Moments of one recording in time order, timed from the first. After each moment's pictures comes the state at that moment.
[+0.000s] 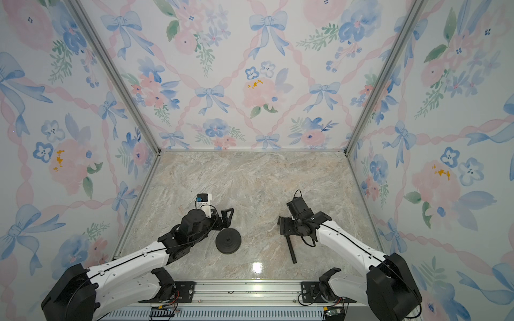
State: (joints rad) left arm -0.79 1.03 0.41 0.12 -0.22 -0.64; right arm 0.56 1.20 0.69 -0.67 0.06 0.50
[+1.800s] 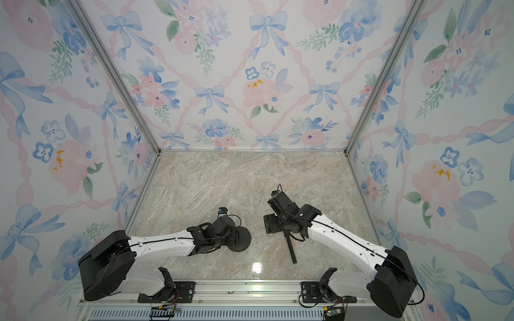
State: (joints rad) left arm -0.91 1.35 0.57 -0.20 -0.23 -0.83; right arm 0.78 1.24 0.94 -0.77 0.09 0.48
